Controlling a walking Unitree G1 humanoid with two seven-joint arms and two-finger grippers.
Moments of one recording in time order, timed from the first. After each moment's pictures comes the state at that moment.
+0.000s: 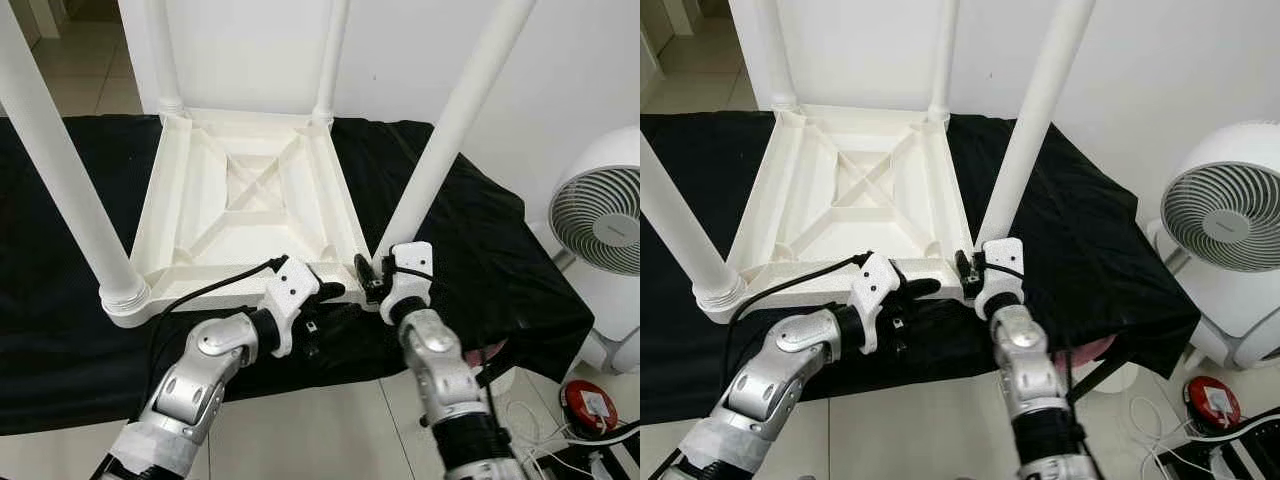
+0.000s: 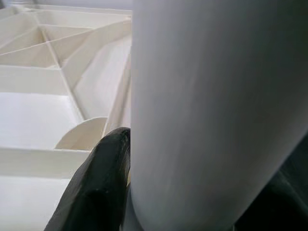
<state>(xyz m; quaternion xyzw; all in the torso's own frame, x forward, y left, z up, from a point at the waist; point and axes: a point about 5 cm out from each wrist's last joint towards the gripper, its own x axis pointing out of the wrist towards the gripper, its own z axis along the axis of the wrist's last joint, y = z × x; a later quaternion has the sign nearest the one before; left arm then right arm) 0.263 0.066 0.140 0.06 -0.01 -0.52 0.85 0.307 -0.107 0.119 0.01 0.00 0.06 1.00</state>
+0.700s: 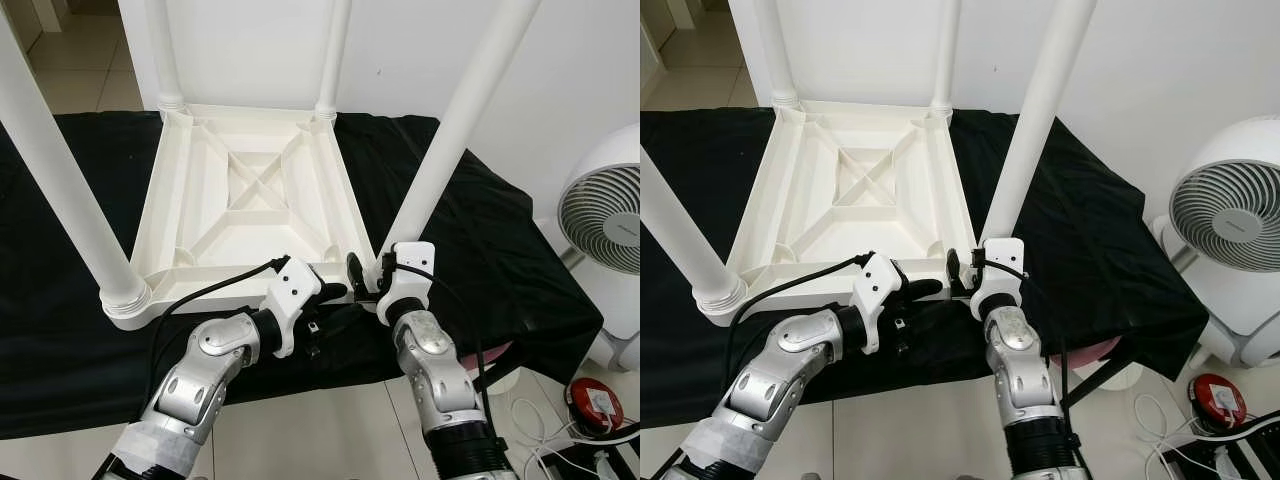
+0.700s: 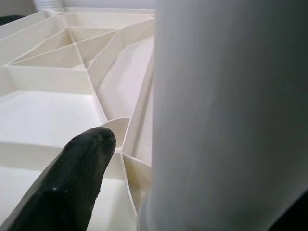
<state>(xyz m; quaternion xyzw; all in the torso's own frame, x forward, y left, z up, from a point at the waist) 0.263 0.064 0.140 0.05 0.00 -0.52 0.85 0.302 -0.116 0.127 0.01 0.00 0.12 0.99</state>
